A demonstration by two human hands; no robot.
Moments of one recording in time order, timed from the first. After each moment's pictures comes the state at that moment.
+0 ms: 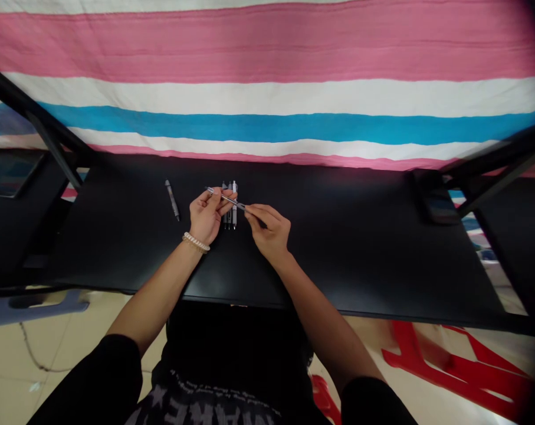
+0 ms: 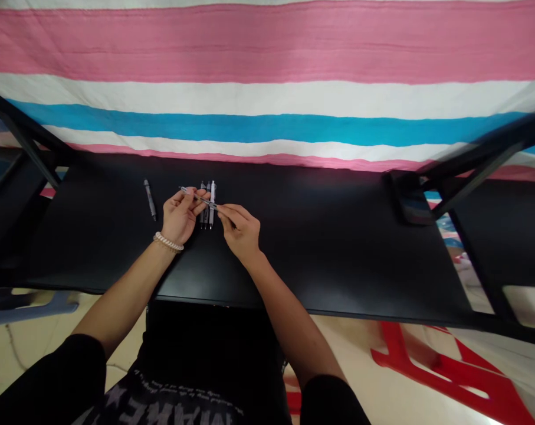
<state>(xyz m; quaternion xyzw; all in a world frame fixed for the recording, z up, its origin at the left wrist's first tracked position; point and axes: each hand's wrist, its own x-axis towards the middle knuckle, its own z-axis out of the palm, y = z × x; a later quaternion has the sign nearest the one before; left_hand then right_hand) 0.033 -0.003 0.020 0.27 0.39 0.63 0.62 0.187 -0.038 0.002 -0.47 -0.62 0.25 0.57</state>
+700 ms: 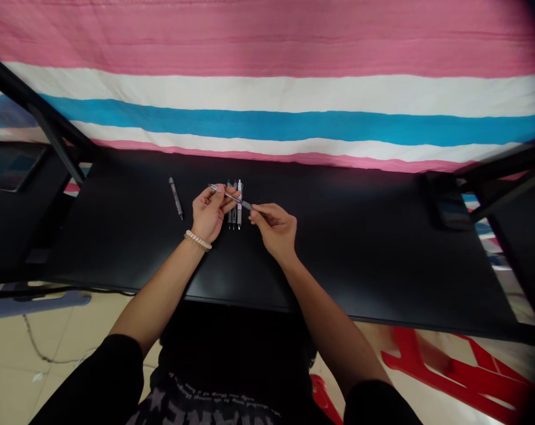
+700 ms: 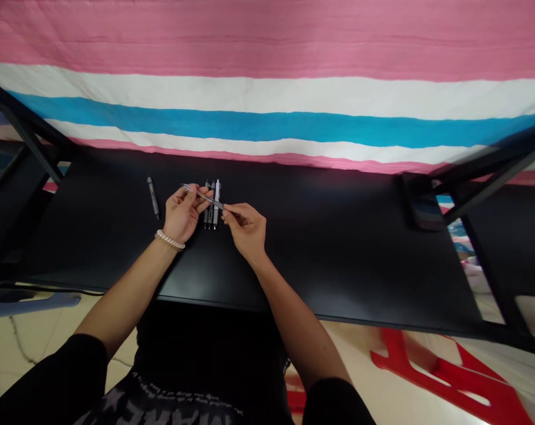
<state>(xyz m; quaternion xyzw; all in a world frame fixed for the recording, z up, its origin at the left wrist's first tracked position) 0.027 0.003 0.018 0.26 0.39 0.63 0.62 0.183 -0.034 0.005 -0.49 -0.52 0.39 0.58</state>
